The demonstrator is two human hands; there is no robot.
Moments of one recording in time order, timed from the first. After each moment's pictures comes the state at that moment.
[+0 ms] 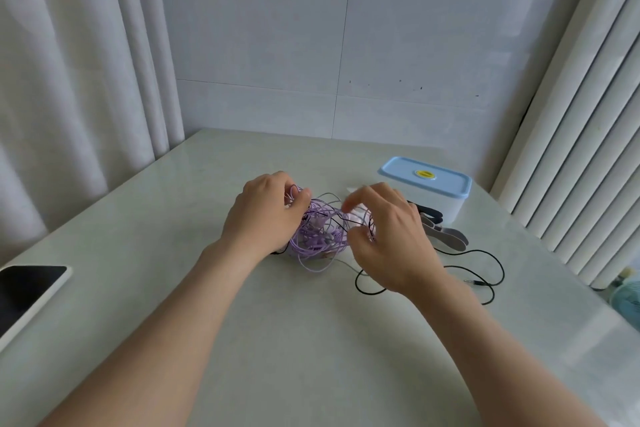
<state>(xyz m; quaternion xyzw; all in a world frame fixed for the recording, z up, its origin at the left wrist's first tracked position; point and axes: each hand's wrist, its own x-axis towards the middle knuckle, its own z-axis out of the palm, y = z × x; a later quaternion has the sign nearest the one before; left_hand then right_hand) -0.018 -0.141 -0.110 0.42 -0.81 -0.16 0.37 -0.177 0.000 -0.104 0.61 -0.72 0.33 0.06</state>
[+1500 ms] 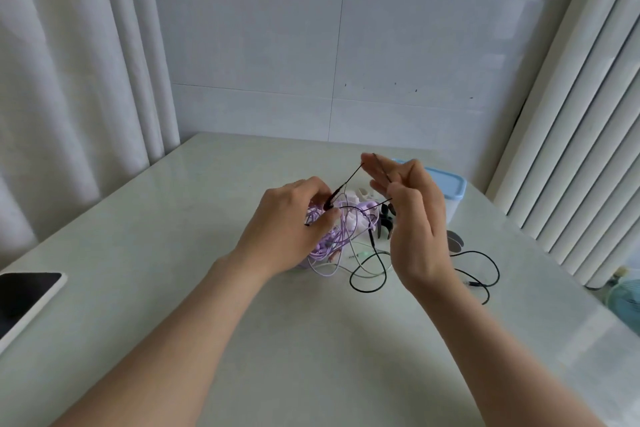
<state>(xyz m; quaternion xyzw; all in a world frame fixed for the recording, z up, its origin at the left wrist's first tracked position) -0.032 -0.119 -0.110 0.23 -0.87 -0.14 0.42 -0.172 0.008 -0.082 0.51 -0.48 0.70 -0.09</state>
